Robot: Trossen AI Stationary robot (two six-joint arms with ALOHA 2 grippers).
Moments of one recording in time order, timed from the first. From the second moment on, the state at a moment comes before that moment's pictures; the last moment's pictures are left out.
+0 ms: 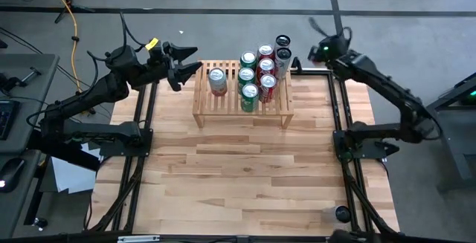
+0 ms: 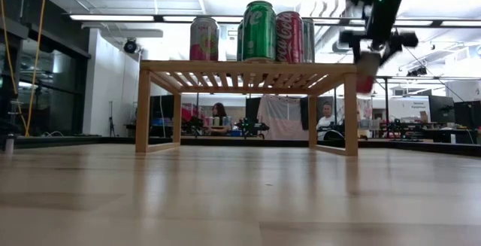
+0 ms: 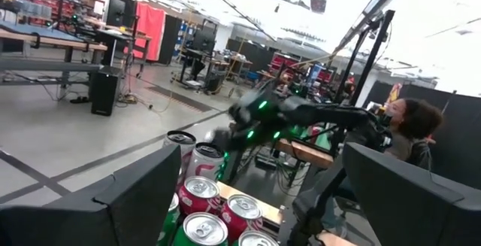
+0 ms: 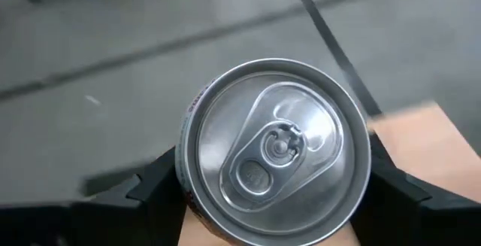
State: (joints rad) left arm 0.44 0.93 1.07 0.00 0.07 -0.31; right arm -0.90 1.18 1.09 -0.74 0.56 0.75
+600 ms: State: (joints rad) left arm 0.42 0.93 1.07 0.01 0.10 -0.31; right arm -0.59 1.31 1.57 -0.33 0.35 0.35
